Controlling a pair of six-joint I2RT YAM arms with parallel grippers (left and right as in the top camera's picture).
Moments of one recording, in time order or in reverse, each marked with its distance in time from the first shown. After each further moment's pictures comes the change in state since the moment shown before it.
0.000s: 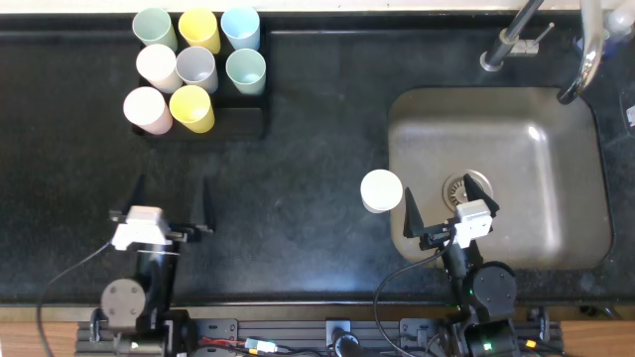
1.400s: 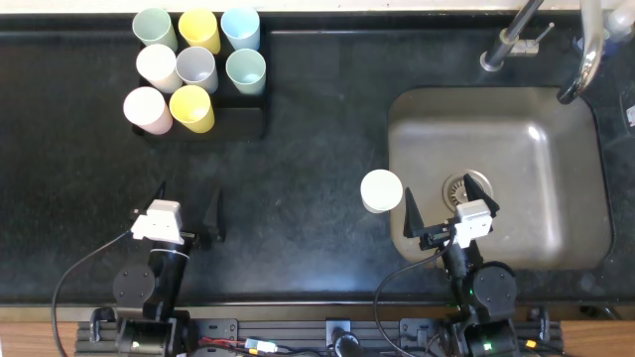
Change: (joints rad) left arm -0.025 -0.005 -0.009 -0.179 0.003 0.000; right arm 0.000 0.000 0.000 0.000 0.001 0.000
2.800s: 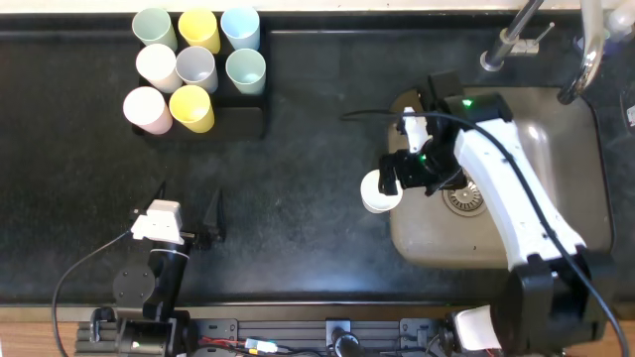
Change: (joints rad) left arm 0.000 0.000 0.000 0.000 0.000 0.000; right arm 0.000 1.644 1.300 -1.290 -0.195 0.023
